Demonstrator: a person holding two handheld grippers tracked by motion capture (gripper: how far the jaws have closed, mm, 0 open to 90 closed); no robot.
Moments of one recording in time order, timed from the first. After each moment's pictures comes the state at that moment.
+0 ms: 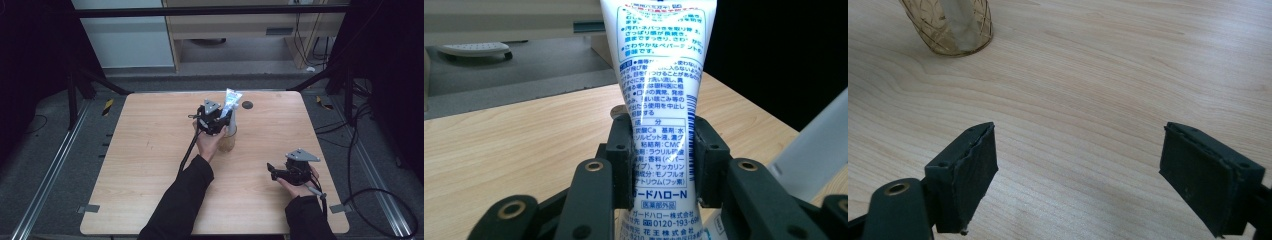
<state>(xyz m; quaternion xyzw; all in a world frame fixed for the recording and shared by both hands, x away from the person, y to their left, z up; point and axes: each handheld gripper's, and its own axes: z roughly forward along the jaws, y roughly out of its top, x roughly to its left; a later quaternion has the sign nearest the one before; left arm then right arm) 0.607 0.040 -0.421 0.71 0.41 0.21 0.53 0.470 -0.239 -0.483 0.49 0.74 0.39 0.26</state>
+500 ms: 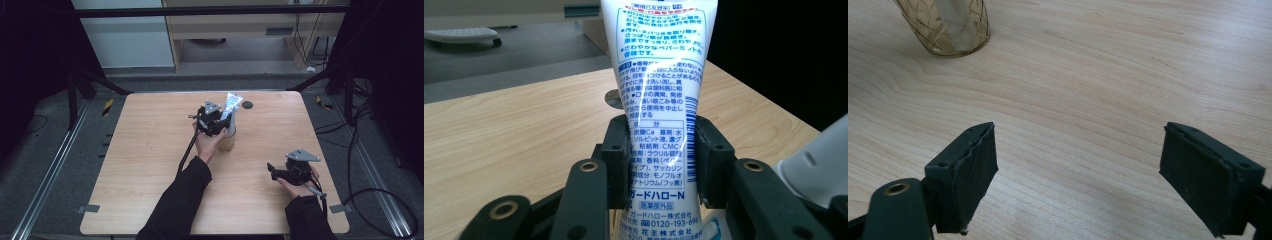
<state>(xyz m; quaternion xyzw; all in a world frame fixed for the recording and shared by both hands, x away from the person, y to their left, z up) 0.608 0.043 -0.424 0.73 0.41 0.20 0.52 0.470 -0.240 -0.483 0.49 0.73 0.39 0.26</state>
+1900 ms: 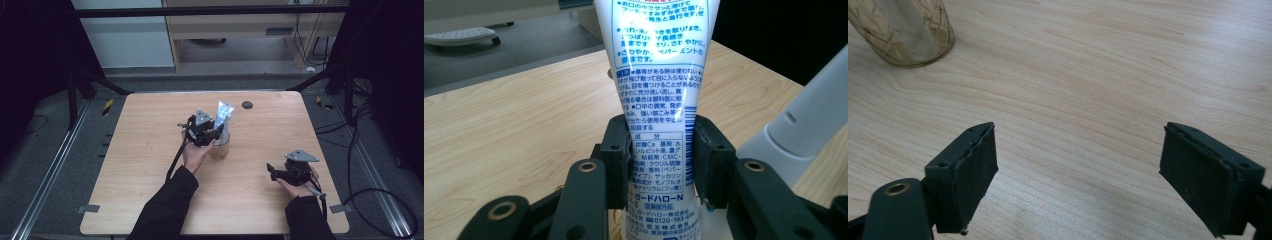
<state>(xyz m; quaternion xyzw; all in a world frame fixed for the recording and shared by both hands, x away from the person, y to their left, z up) 0.569 0.075 -0.422 0.76 0.38 0.21 0.49 0.469 -0.238 -0.483 0.49 0.74 0.39 0.27</state>
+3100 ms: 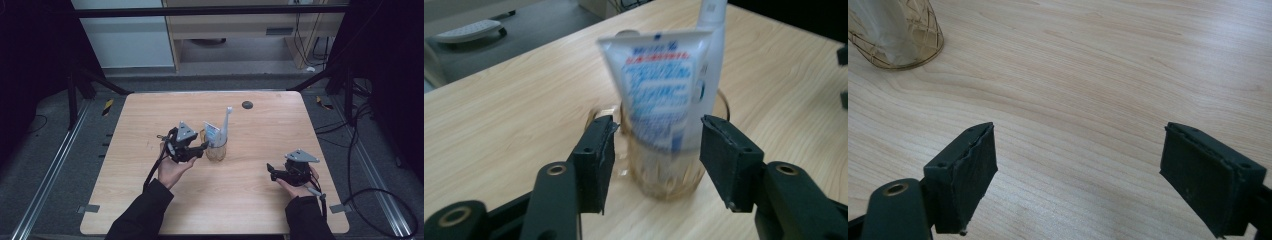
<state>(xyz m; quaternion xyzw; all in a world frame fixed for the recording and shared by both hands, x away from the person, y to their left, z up) 0.507 0.133 -0.406 0.81 0.35 0.22 0.43 0.467 -0.237 -0.482 0.49 0.74 0.39 0.27</state>
